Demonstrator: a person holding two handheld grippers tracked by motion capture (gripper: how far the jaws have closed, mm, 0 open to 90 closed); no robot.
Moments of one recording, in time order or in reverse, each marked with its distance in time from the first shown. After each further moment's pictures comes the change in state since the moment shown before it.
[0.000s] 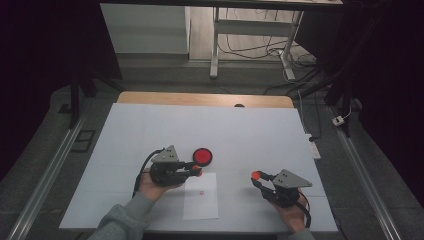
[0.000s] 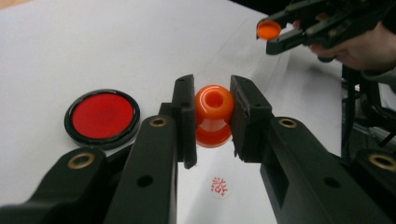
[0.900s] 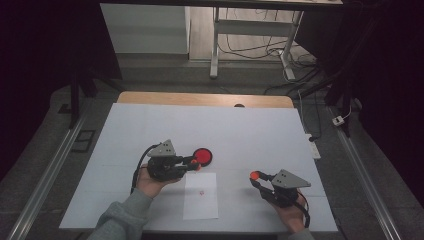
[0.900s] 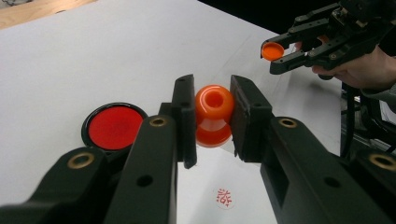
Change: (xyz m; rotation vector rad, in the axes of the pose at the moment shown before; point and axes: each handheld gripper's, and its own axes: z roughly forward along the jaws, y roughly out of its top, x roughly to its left) left arm 0.005 0.009 -0.007 -0.021 0.013 -0.013; right arm 0.003 0.002 0.002 -0.005 0.010 -0.009
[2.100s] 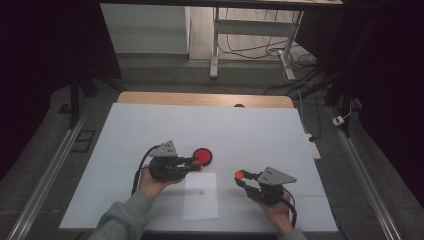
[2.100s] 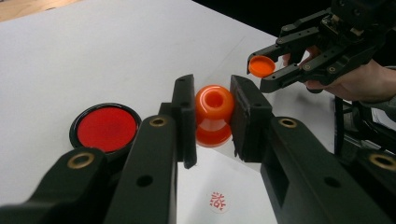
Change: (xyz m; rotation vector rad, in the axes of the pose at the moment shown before) left arm 0.000 -0.001 0.004 -0.007 -0.023 -0.014; right arm 0.020 0.017 0.027 -0.038 0.109 0.023
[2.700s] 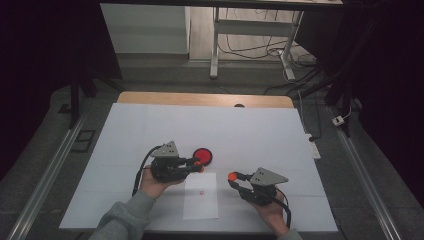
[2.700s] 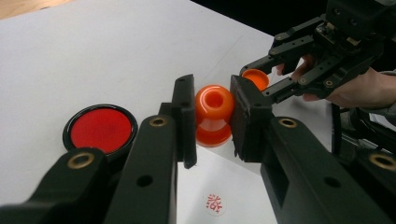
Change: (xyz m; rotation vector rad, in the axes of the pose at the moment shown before) left arm -0.003 0.001 0.004 0.005 -0.010 0.004; right arm 0.011 0.003 0.014 0.010 0.035 -0.011
